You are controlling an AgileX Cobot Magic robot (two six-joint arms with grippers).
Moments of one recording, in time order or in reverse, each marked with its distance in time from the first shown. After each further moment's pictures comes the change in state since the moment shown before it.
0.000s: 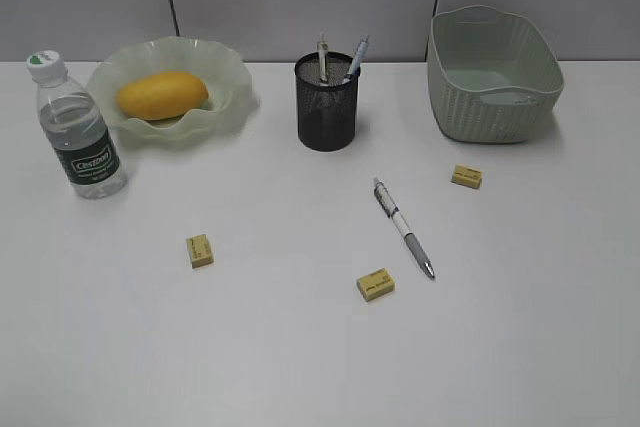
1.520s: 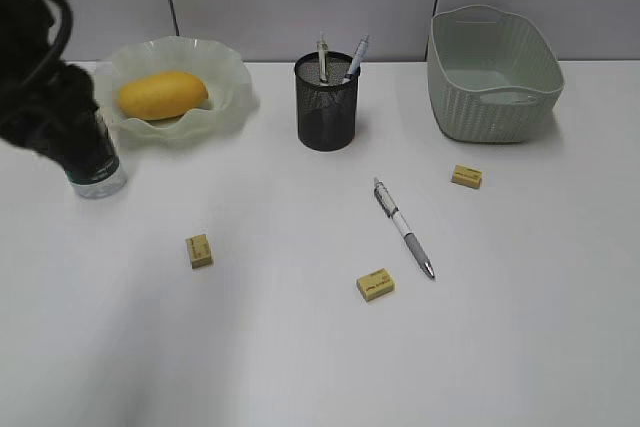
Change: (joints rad) left arm 0.000 1.141 -0.650 -0.027 0.053 0.064; right arm 0.000 0.000 0.000 0.000 0.000 0.000
